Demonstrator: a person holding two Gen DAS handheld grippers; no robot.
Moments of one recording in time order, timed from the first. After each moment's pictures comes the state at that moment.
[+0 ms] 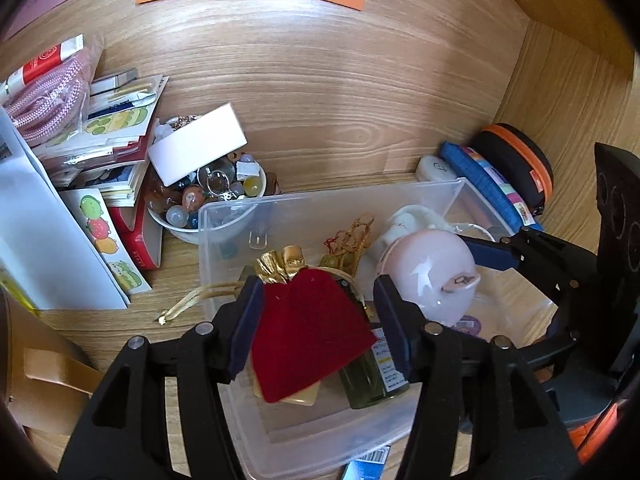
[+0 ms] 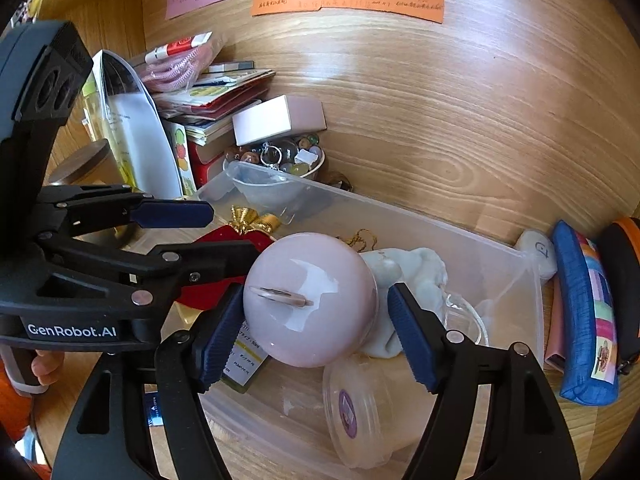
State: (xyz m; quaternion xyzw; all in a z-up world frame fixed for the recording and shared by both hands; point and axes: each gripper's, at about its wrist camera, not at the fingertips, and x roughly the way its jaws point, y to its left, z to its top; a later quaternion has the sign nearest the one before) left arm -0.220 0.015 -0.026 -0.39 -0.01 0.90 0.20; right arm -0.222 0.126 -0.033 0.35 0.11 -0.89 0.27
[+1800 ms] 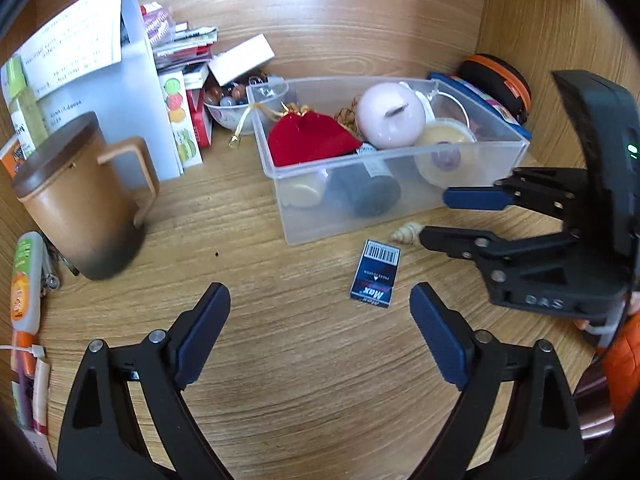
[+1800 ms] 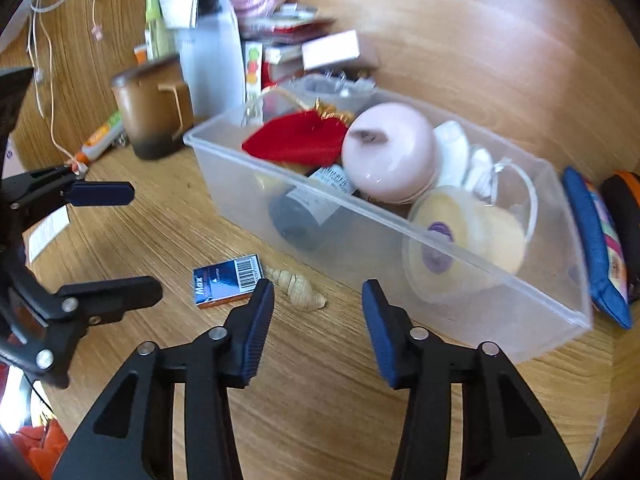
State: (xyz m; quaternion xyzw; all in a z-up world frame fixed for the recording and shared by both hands) left arm -0.085 -0.014 -0.064 -0.41 0.05 0.90 0.16; right arm -0.131 0.115 -0.072 0.39 0.16 -0.86 0.28
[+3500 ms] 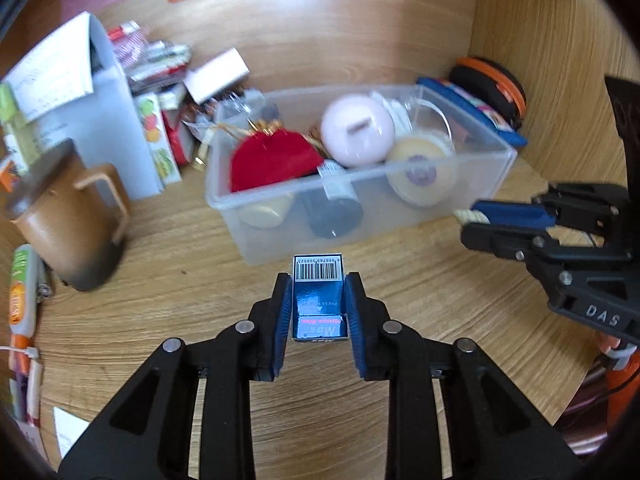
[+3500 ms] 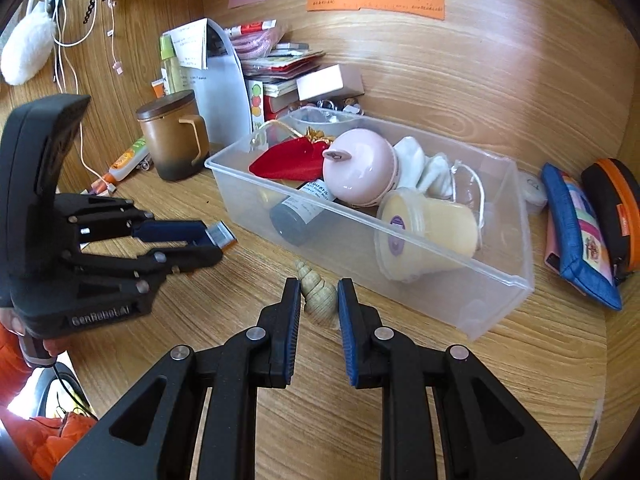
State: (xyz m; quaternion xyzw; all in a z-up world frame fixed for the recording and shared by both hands) left arm -0.087 0.023 -0.052 -0.39 0.05 0.91 0.15; right arm -0.106 0.165 -0.047 0.36 0.12 -0.88 0.30
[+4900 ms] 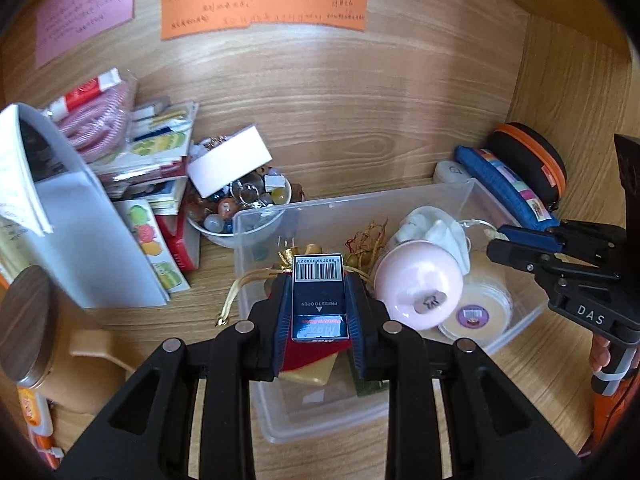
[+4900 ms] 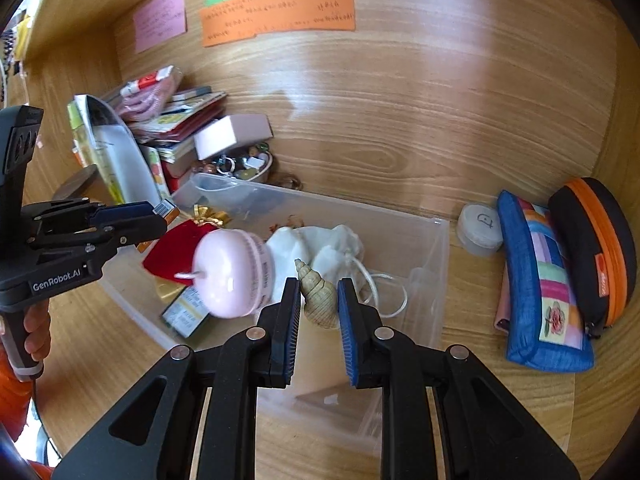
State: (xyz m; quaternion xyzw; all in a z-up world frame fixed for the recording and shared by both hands) left arm -0.200 0.016 -0.017 -0.37 0.03 0.92 0.14; right arm -0.214 0.189 -0.022 0.36 0.08 -0.90 0.23
